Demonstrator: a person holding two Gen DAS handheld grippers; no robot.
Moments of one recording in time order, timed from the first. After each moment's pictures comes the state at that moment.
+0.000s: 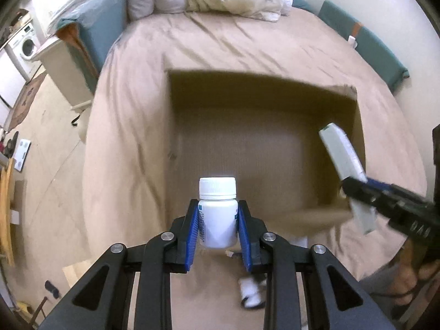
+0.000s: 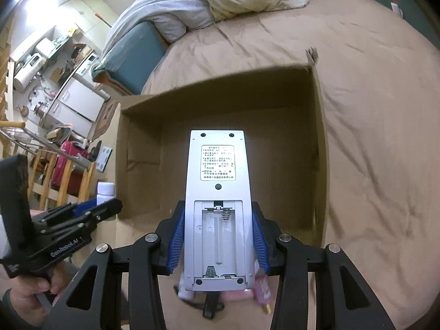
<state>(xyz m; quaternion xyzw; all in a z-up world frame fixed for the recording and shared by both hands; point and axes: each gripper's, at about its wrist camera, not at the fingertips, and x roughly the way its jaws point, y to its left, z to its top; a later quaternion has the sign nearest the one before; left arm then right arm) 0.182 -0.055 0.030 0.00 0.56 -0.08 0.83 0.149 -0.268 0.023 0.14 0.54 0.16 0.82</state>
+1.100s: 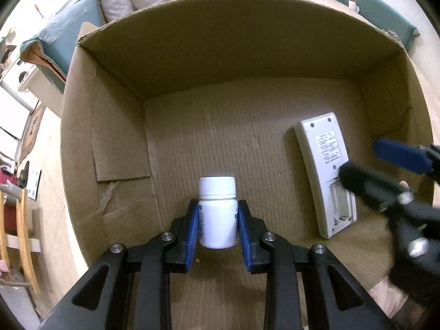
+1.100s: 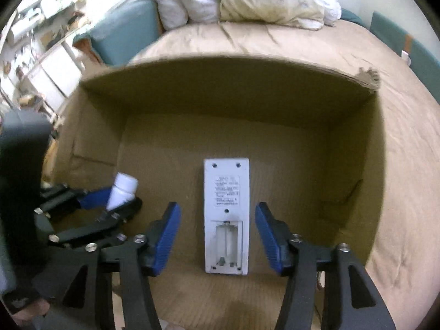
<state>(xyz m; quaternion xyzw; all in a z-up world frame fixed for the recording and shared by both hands) 0.225 -0.088 -0.070 0.10 0.56 -0.06 0.82 0.183 -0.224 -0.024 0.01 0.51 0.12 0.85</state>
